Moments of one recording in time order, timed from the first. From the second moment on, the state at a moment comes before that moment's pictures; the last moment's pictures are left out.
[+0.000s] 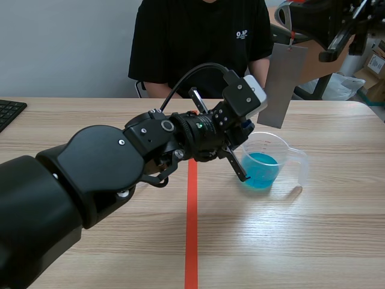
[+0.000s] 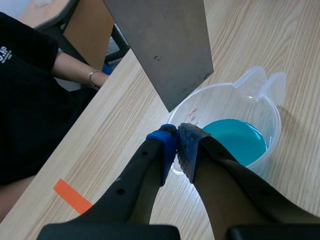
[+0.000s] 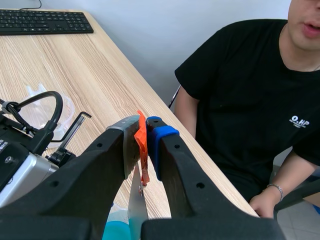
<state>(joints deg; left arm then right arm) -23.6 -1.3 41.1 58.9 13.3 -15.3 -6.2 15.1 40.9 -6.5 96.5 34.1 45.4 -12.5</state>
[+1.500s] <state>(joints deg) -8.2 -32.1 34.2 85.7 0.8 -15.1 -6.3 15.1 40.9 -6.5 96.5 34.1 45.4 -12.5</state>
